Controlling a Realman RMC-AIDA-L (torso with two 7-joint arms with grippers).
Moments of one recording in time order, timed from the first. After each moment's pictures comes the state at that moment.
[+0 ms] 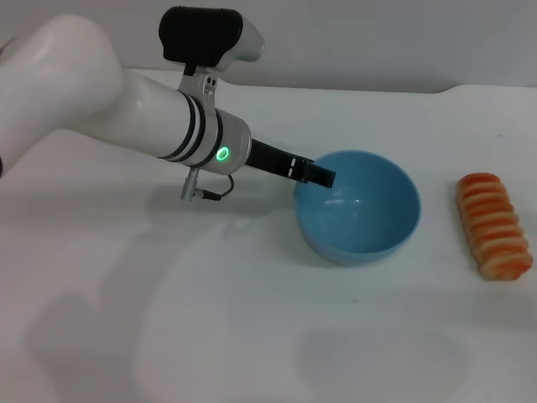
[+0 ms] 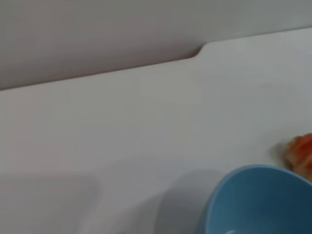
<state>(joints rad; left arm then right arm) -0.72 -2.07 1.67 0.83 2.15 0.82 -2.75 0.38 2.08 -0.52 0.03 -0.75 -1.34 0.37</state>
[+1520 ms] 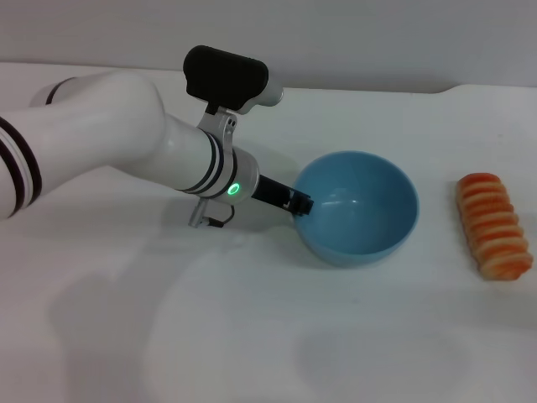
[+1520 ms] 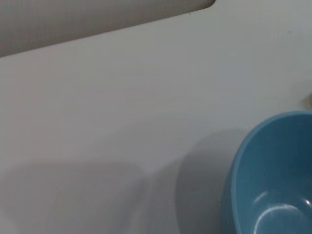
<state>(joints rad) -0.80 -2.07 1.90 0.63 2.07 0.63 -2.74 0.38 2.08 -0.51 0.03 -0.75 -1.30 0.37</state>
